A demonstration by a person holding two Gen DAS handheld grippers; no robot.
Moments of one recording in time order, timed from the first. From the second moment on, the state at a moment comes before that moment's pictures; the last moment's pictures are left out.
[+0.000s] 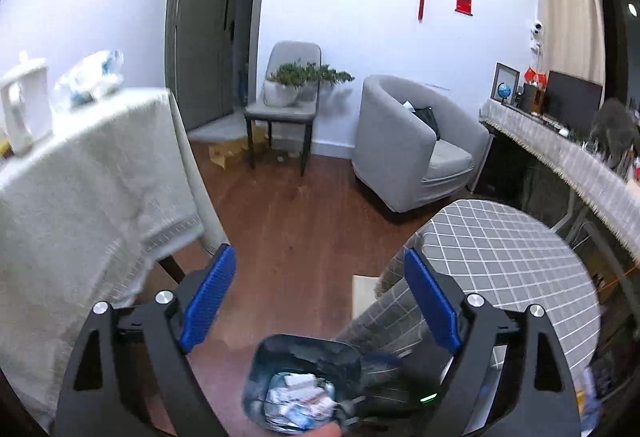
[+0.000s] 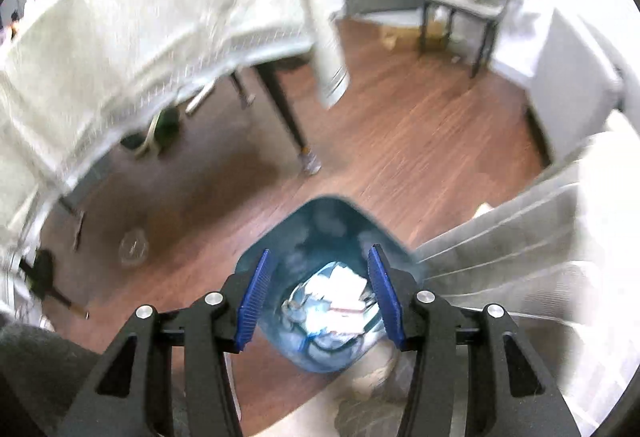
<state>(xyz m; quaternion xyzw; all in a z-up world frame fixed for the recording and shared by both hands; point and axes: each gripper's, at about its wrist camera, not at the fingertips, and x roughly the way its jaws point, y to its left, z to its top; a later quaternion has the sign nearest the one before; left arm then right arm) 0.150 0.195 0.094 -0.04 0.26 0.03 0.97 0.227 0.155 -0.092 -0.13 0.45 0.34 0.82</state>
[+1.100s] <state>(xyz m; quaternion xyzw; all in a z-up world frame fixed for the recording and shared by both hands) 0.001 0.122 0.046 -0.04 0.22 0.07 0.97 0.055 -0.113 0.025 -0.05 0.26 0.13 0.96</state>
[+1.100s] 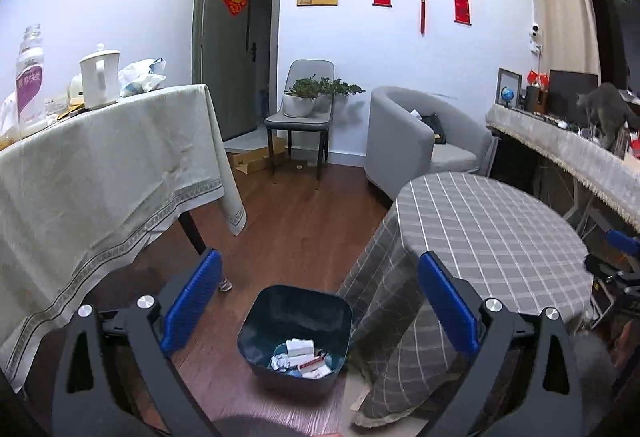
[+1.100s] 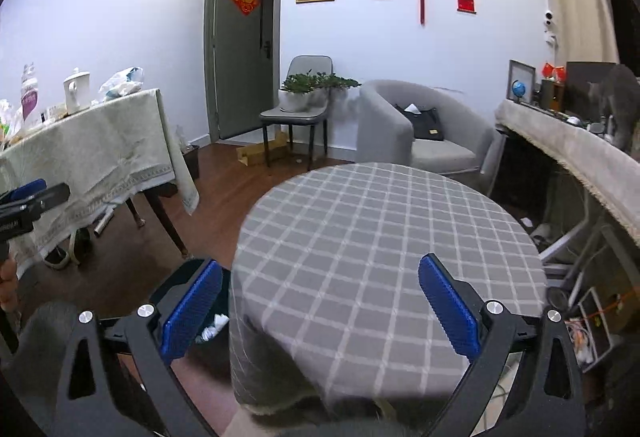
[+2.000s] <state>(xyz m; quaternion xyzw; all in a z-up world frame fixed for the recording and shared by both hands) -0.037 0.110 0.002 -0.03 0.25 0.08 0.96 0.015 -0.161 0.012 0.01 0.24 0.15 0.96</state>
